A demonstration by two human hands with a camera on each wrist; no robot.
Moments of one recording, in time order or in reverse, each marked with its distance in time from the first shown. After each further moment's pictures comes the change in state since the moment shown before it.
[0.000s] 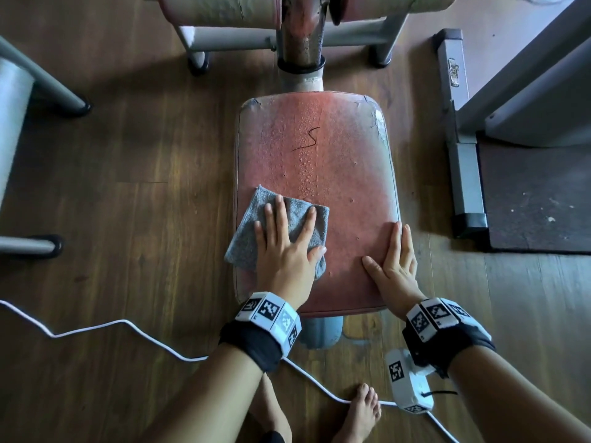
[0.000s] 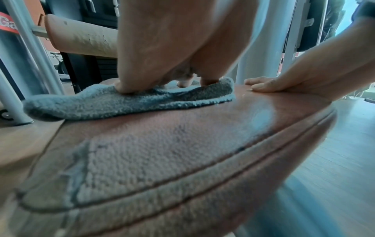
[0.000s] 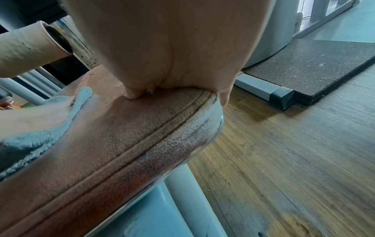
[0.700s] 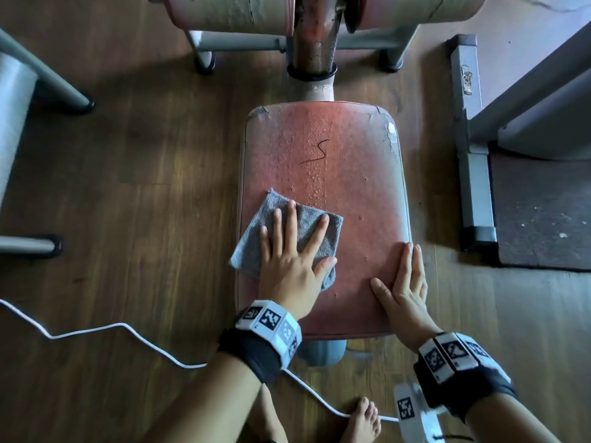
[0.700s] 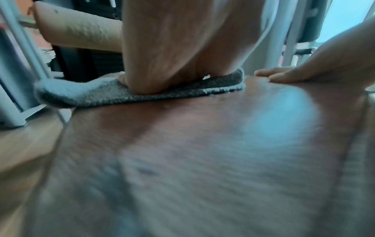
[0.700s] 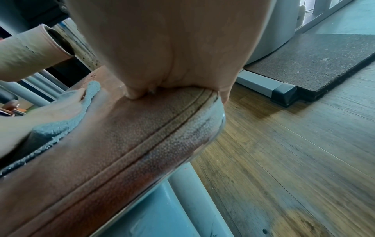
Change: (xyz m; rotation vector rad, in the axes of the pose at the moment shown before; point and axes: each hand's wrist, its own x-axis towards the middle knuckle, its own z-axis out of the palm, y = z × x) left_hand 0.017 -0.007 0.003 0.027 -0.011 0.043; right_hand 0.004 0.010 0.005 0.021 0.041 -0.061
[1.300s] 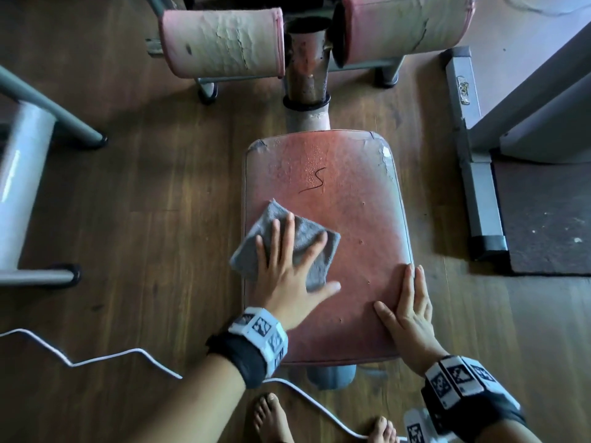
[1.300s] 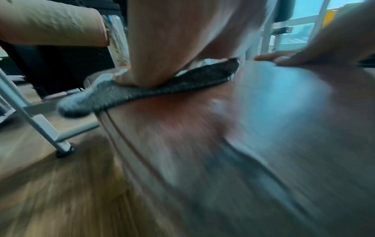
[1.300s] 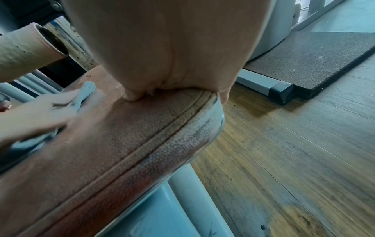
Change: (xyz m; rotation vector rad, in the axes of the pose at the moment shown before) left_hand 0.023 -0.016 -0.025 -0.062 -0.080 0.095; right_hand -0.001 -0.002 -0.003 0.012 -0.023 0.023
